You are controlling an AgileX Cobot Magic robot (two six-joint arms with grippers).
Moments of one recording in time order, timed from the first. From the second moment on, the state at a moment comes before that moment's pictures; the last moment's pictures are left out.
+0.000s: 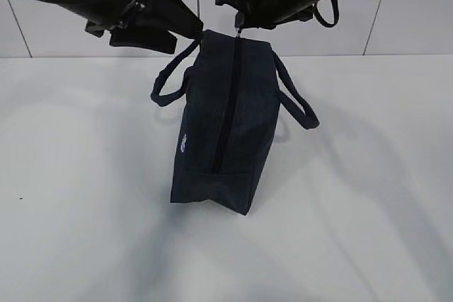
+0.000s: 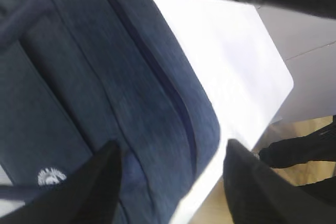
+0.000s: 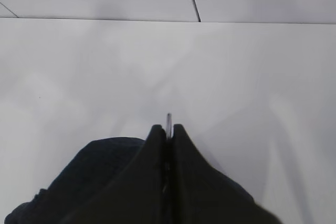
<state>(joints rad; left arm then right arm) -0.32 1.76 -1.46 -0.97 0.94 0.52 0.39 2.11 -1.85 0.22 0.48 0.09</state>
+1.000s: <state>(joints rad) -0.32 2.02 -1.57 -0.94 1.05 0.63 0.39 2.11 -1.85 0.25 0.50 0.09</state>
